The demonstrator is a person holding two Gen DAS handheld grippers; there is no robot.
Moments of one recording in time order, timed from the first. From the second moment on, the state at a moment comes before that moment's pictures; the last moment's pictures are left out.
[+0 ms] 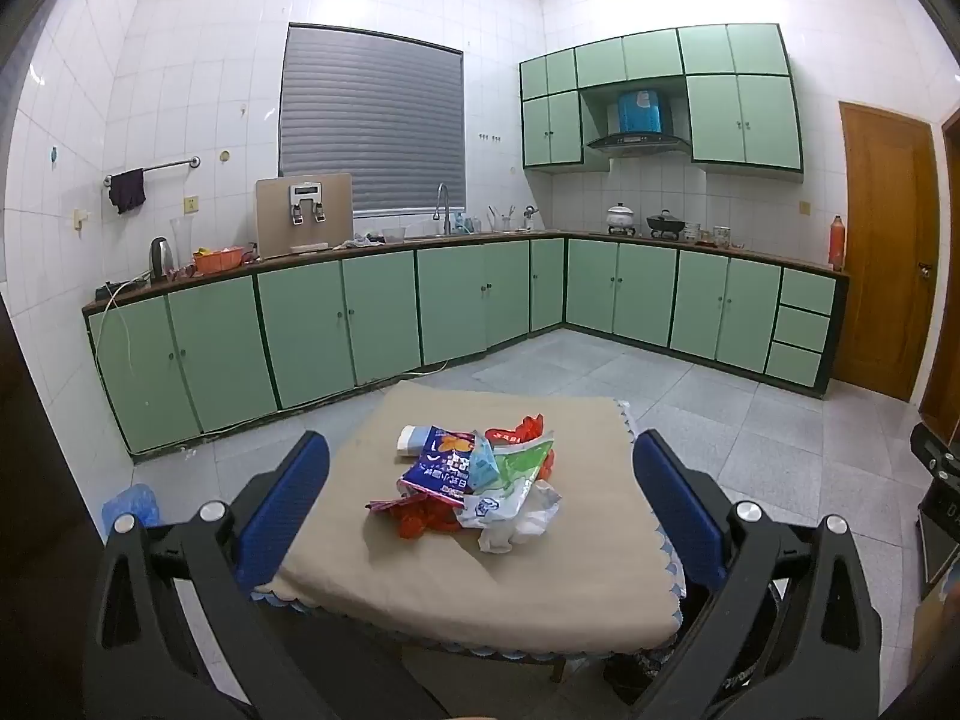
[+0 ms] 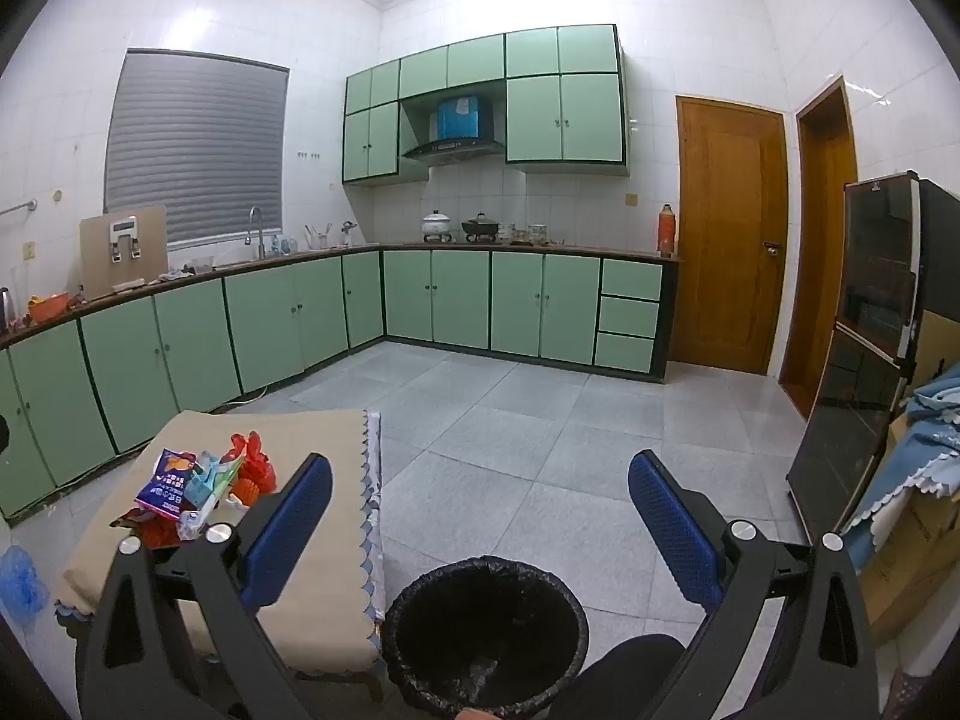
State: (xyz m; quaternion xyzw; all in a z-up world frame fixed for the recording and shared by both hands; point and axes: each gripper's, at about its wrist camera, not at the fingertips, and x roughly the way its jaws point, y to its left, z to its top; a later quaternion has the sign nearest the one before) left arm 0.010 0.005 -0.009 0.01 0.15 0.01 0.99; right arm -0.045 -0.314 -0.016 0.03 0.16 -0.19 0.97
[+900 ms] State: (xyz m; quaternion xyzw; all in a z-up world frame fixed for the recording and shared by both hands) left arm 0.023 0.017 -0.026 0.02 0.17 0.01 0.98; right arm -0.028 -0.300 -0.026 0.03 0.15 -0.15 0.98
